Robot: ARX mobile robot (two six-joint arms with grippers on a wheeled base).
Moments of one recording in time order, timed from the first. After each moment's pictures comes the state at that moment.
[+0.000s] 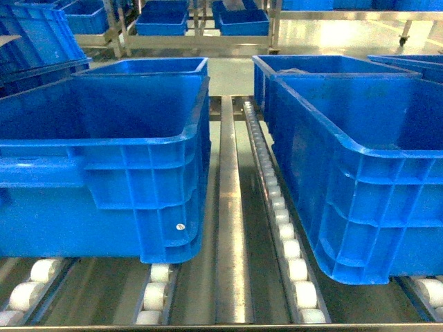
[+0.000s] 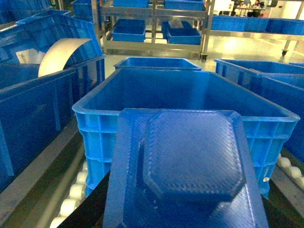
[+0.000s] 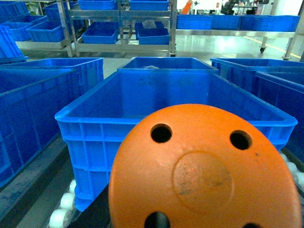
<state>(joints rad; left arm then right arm) 0.00 0.01 0.01 -0.01 0.00 -0.01 0.00 0.01 0.01 -0.01 0.00 0.01</state>
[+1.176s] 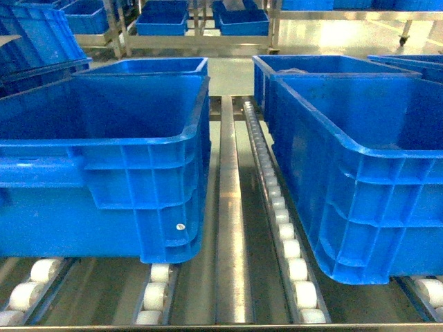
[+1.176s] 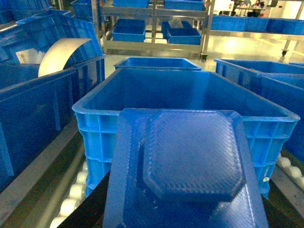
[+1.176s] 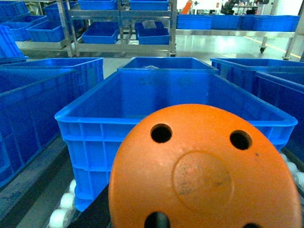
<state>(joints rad) 0.00 0.01 0.01 -0.01 0.00 -0.01 0.00 0.01 0.01 -0.01 0.00 0.01</state>
